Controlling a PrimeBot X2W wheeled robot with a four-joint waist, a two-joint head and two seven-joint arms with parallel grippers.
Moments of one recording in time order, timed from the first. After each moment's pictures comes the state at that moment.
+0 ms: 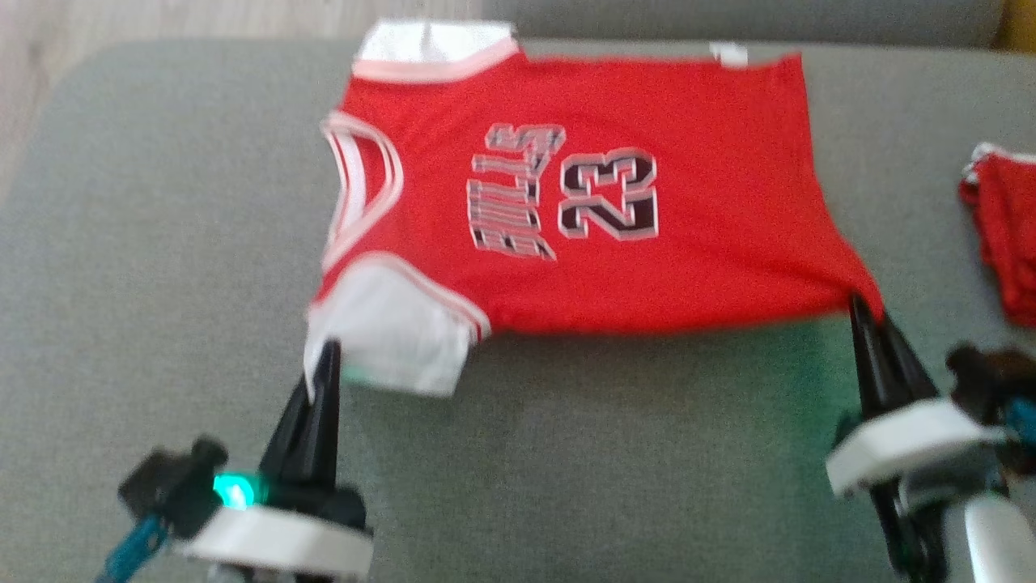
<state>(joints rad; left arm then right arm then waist) -0.03 0.41 -0.53 -0.19 -0.78 0.17 -0.17 -0.02 -0.05 -0.05 -0.01 0.12 0.12 0.11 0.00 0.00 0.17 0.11</state>
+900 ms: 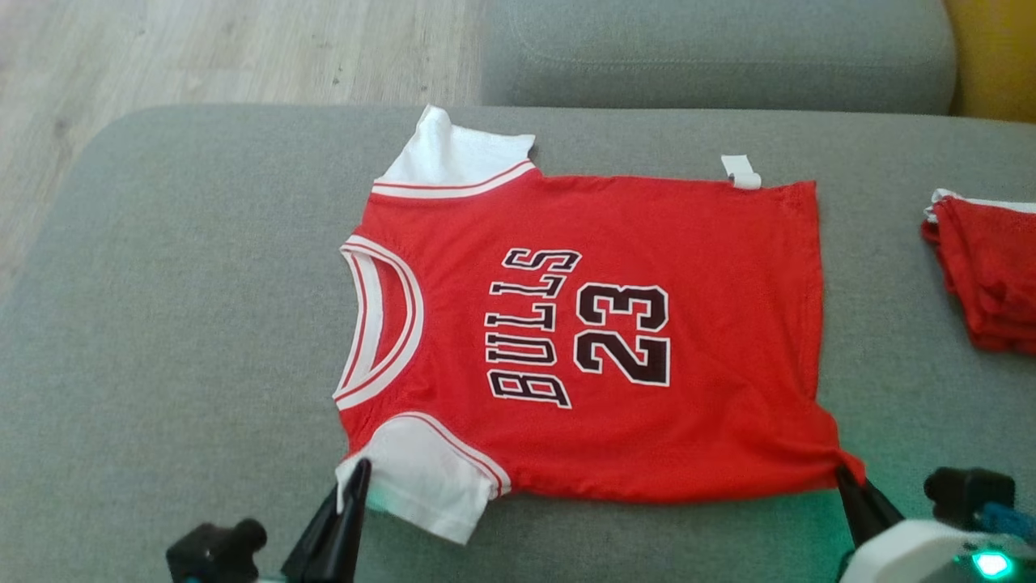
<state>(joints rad) 0.17 0.49 -0.61 -0.26 -0.79 0.24 -0.05 0.28 -0.04 -0.07 -0.05 0.20 0.12 0.34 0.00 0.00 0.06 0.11</state>
